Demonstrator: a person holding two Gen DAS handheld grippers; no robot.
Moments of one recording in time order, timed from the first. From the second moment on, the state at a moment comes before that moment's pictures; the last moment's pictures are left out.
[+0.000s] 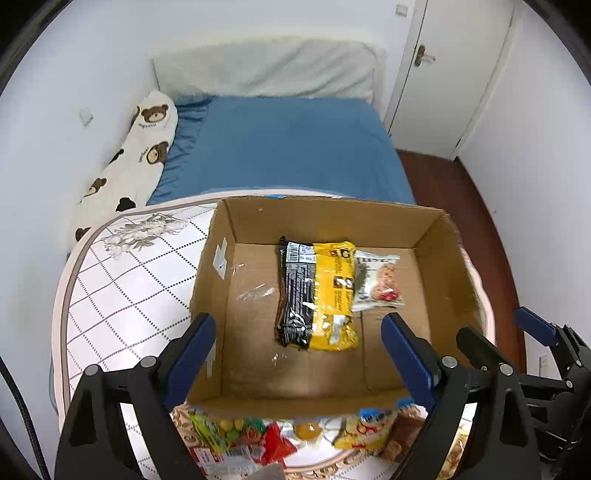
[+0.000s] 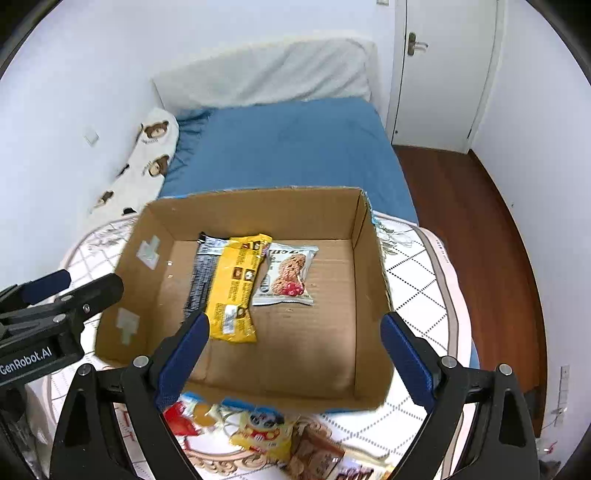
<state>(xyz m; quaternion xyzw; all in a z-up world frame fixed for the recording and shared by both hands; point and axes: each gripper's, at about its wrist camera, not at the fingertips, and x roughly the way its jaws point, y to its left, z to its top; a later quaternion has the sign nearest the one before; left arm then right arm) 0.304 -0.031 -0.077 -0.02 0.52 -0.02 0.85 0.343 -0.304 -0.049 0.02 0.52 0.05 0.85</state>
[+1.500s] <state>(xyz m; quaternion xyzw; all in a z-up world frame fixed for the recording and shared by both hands) 0.105 -0.056 -0.311 0.01 0.75 -0.03 0.66 0.101 -0.350 -0.218 0.12 0.71 -0.04 0.69</state>
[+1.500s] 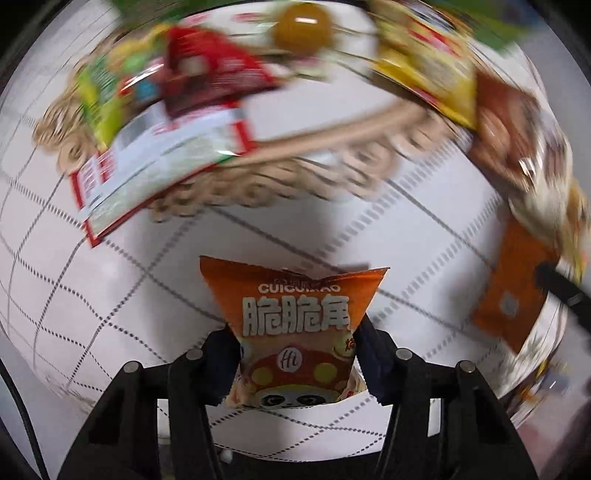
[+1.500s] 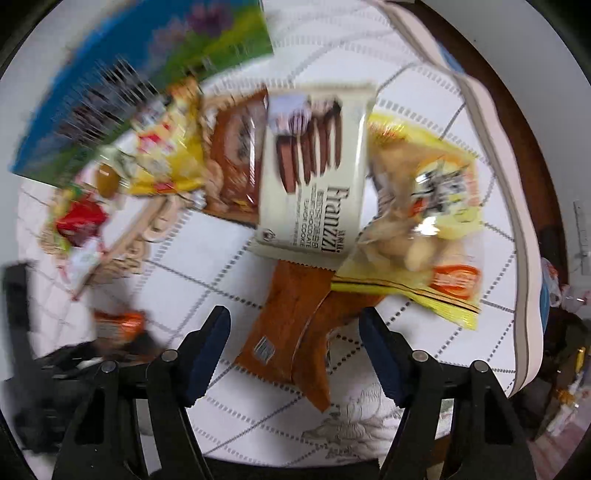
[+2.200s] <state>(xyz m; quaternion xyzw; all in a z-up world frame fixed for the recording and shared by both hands) 0.086 -0.032 -0.328 -0.03 0.76 -0.01 0.65 0.102 -0.320 -0.260 0.03 0.74 0.04 0.67</state>
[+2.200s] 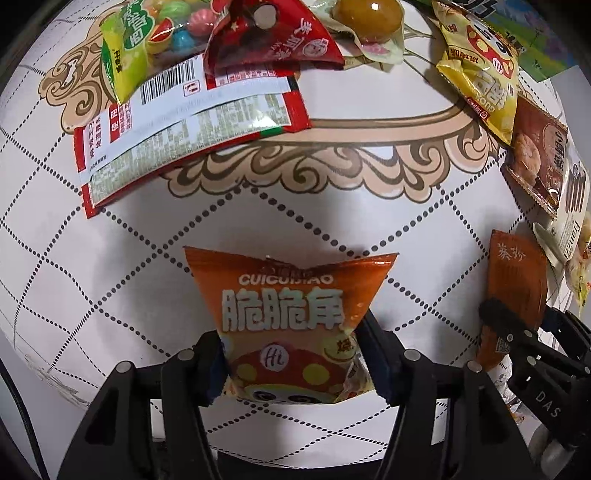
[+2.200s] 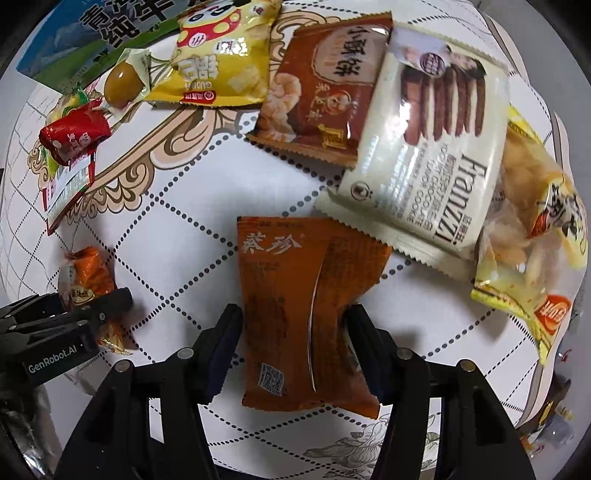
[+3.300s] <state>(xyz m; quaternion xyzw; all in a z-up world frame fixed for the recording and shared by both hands) 0.147 -0.026 -0.158 -0.12 0.65 -0.09 0.75 0.142 -0.292 -0.136 0.13 0.61 0.16 0.76</state>
